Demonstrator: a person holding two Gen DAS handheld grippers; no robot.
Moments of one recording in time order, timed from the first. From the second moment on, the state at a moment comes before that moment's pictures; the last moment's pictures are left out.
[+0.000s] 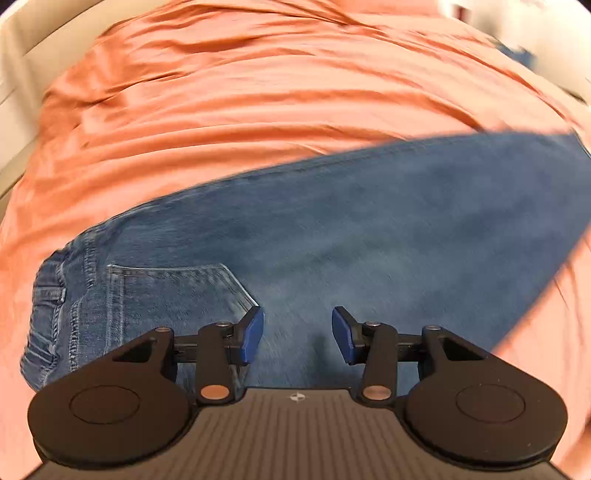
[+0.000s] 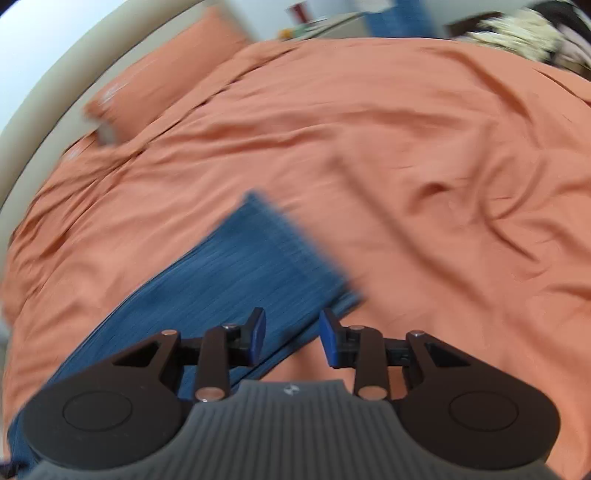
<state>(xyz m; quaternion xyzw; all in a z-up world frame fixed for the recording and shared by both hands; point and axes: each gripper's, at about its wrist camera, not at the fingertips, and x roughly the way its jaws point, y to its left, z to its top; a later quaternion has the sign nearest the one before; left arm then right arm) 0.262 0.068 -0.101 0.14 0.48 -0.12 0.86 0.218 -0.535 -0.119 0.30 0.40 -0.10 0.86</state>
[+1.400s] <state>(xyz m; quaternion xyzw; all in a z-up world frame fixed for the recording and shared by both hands) 0.224 0.059 -0.107 0.19 0.45 -0.29 0.82 0.241 -0.007 -0.154 -0.20 0.35 0.40 0.82</state>
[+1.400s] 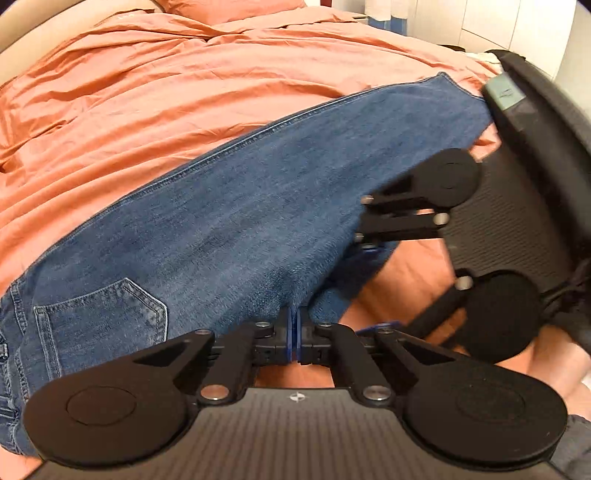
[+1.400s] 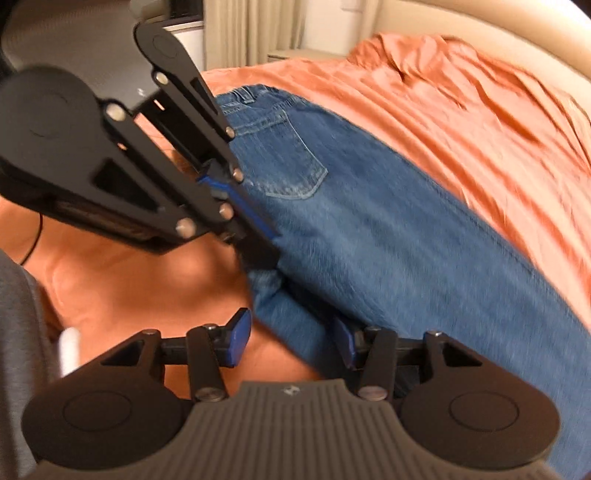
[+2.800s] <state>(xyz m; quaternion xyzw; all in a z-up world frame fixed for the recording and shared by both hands) 0.346 0.135 -0.161 0.09 0.46 -0.09 0.88 0.391 -0.116 -0.188 -0.06 0.44 0.17 0.88</state>
